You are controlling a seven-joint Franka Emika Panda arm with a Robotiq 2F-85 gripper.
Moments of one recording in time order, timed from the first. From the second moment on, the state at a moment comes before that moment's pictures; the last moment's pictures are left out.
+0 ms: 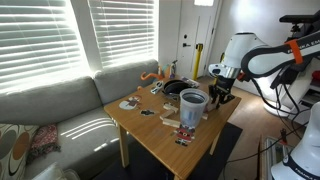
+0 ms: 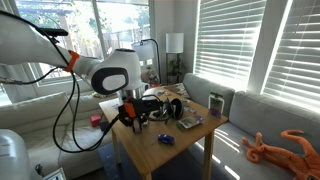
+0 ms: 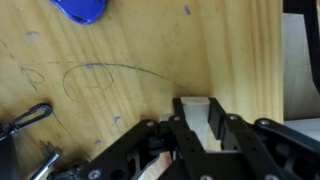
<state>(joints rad) 0.09 -0.49 -0.21 -2.65 -0.06 2.24 -1.18</state>
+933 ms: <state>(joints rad) 0.03 -0.57 -0.20 -2.51 -0.04 2.13 -0.88</state>
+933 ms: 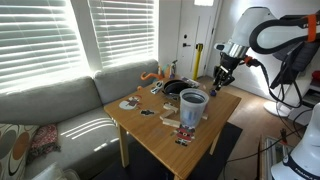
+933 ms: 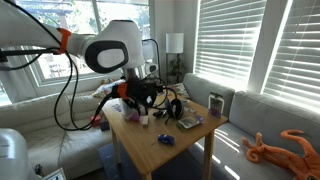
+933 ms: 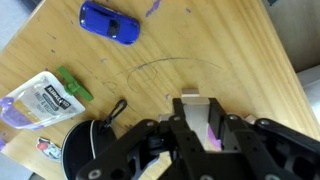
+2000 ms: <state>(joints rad) 0.04 -0.40 -0.20 -2.48 0.00 2.13 -0.89</state>
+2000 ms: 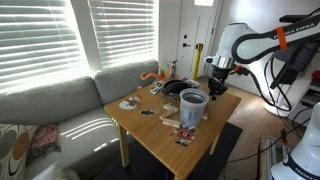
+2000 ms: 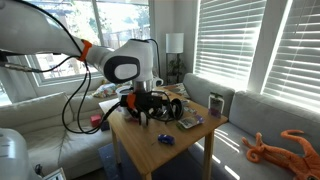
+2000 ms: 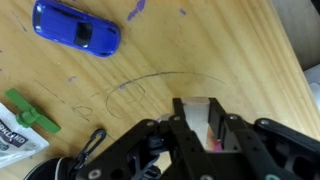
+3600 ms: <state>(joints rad) 0.04 -0.34 -0.11 -2.50 -0.01 2.24 -0.82</state>
